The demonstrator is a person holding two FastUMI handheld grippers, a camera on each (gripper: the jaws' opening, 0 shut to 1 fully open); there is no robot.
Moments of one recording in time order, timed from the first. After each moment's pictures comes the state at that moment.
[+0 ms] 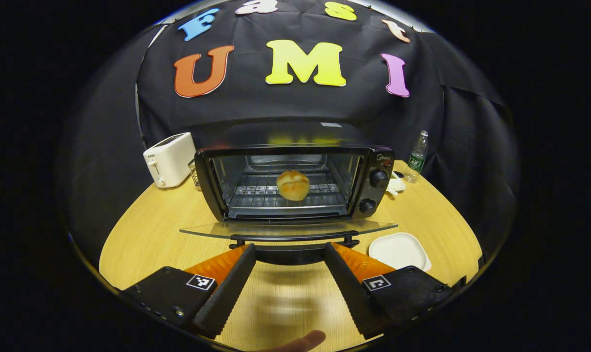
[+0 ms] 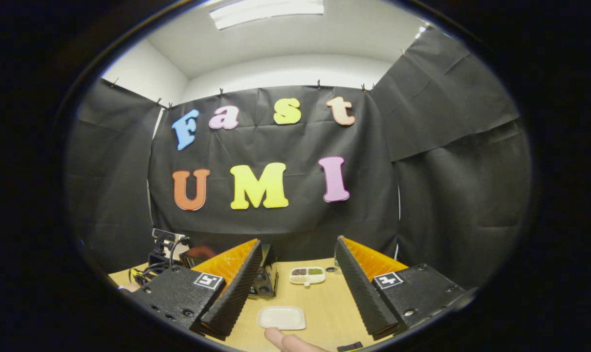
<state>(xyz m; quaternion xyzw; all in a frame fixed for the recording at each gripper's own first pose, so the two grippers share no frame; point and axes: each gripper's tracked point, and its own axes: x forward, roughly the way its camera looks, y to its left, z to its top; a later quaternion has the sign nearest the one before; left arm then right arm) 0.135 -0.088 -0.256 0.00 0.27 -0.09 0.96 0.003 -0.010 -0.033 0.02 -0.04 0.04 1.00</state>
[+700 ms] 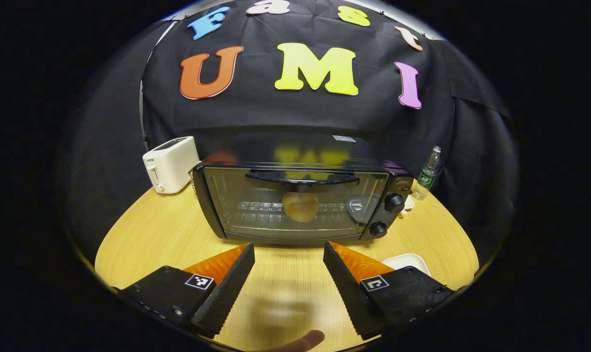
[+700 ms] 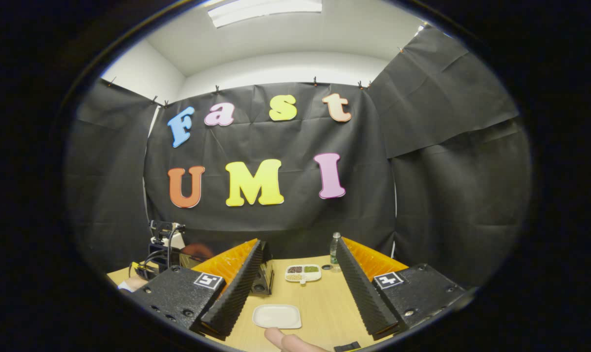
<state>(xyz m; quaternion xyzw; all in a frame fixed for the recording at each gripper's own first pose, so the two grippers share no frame) 0.175 -0.085 -0.245 -0.02 0.25 -0.08 0.96 0.007 -0.024 -0.039 0.01 -0.03 0.02 1.00</state>
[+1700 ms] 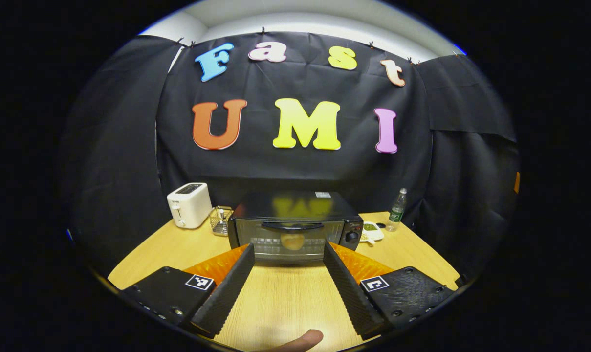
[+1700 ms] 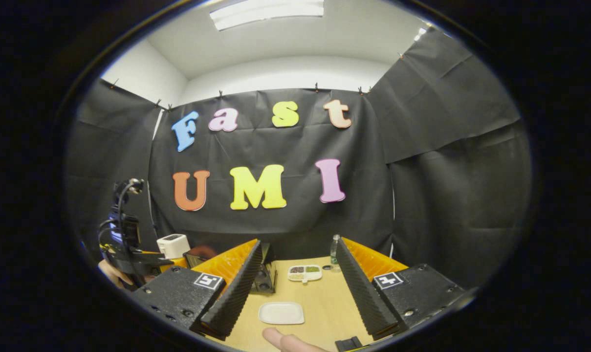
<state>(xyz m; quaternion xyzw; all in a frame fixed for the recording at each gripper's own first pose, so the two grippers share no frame) 0.071 -0.062 -0.101 -0.03 0.10 -0.09 0.99 -0.040 -0.014 -0.026 0.02 -0.04 0.03 1.00</state>
